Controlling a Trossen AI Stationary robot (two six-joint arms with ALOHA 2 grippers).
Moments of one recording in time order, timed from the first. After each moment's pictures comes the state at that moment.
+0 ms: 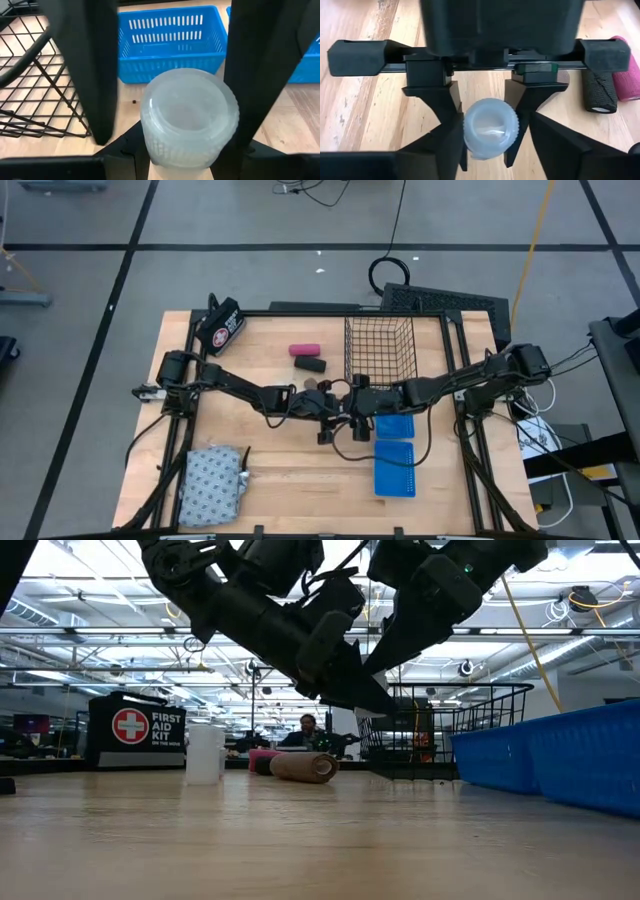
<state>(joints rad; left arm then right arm) -0.11 1.93 1.05 0.38 -0.11 0.02 0.16 1.53 0.95 -0.16 0.20 0.07</state>
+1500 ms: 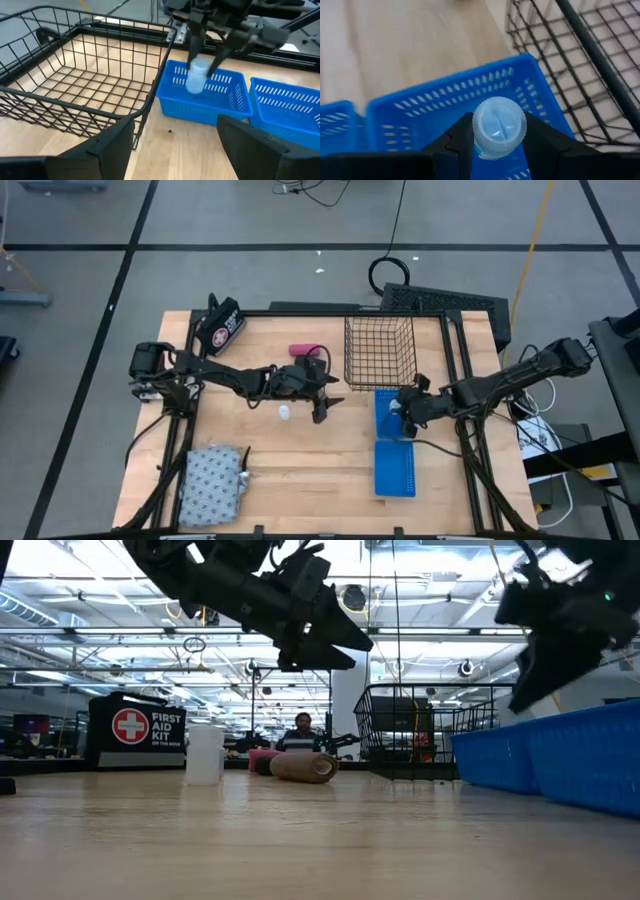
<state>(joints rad) -0.01 1.71 0.93 0.42 -0.12 -0.15 0.31 1.00 0.51 -0.49 0.40 0.55</state>
